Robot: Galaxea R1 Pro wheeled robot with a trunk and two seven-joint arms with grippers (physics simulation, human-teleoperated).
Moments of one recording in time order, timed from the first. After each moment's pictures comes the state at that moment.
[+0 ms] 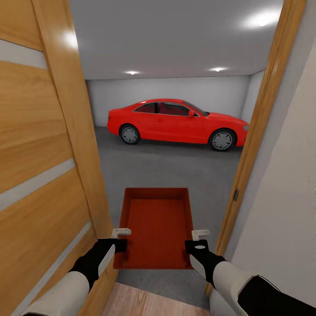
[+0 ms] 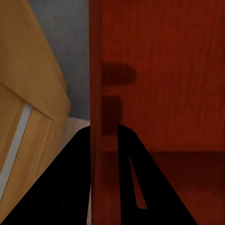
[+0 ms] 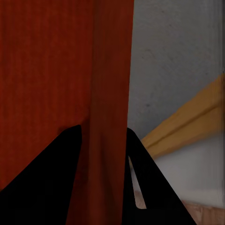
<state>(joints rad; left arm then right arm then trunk) -0.67 -0.05 -0.12 -0.54 0.16 0.46 0.09 -0.83 0.13 0.60 -0.07 -0.51 0.01 -0.30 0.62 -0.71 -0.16</state>
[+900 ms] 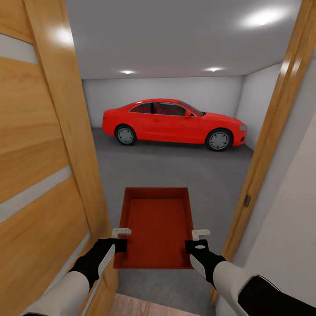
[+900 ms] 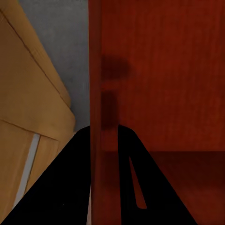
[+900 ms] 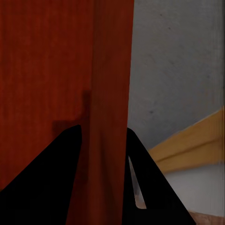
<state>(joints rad) -0.67 -0.05 -0.12 -0.54 0.15 0.46 0.09 -0.83 0.13 0.60 -0.07 -0.51 0.01 -0.30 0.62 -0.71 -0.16</state>
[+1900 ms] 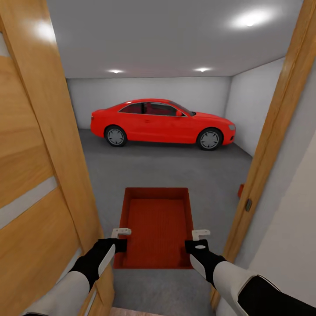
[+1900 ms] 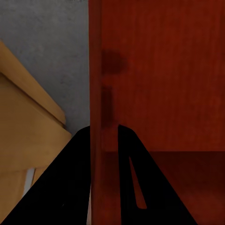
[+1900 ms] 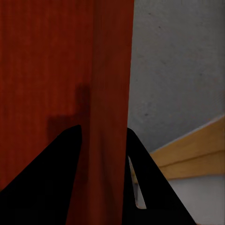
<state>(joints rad) -0.67 -0.05 -0.12 -0.54 0.15 0.46 0.09 -0.83 0.13 0.60 -0.07 -0.50 0.01 -0.30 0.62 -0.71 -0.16</state>
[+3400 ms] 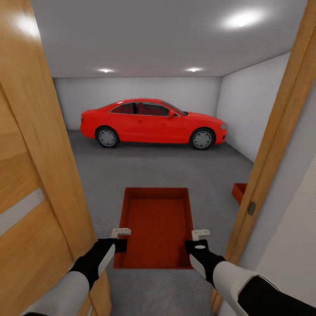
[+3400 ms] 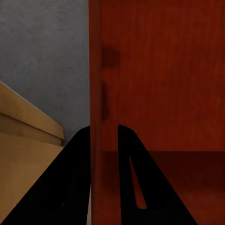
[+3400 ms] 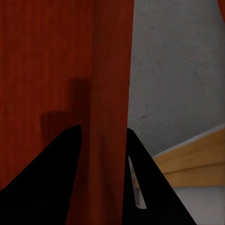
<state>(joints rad) -0.67 -0.05 -0.12 -0.54 0.15 0.46 0.09 -0.83 0.13 0.60 -0.07 -0.51 0.01 -0.30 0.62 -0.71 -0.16</state>
